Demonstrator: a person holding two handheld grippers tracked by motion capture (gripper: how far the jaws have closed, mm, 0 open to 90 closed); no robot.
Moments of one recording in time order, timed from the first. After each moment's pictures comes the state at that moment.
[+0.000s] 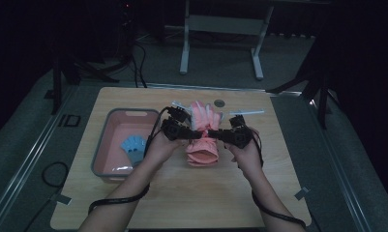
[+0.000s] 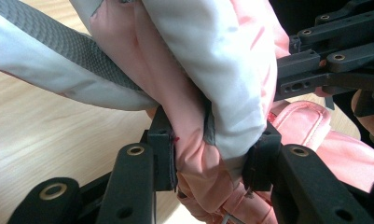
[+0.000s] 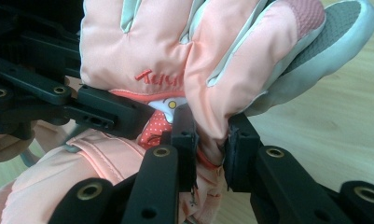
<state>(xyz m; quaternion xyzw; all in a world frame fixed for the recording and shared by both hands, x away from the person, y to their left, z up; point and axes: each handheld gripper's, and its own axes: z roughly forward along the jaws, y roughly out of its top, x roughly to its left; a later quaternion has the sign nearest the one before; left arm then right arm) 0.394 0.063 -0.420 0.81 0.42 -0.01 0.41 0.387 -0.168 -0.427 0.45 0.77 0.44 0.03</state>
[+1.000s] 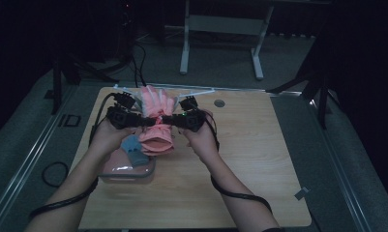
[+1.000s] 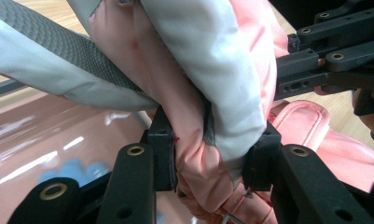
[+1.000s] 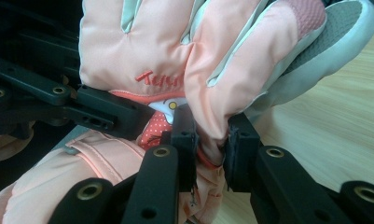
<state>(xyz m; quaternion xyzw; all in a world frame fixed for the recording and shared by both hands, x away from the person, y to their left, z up) 0.378 0.194 -0.375 0.79 0.46 0.03 0.39 0.401 -0.037 -0.390 0.40 0.79 0.46 0.00</state>
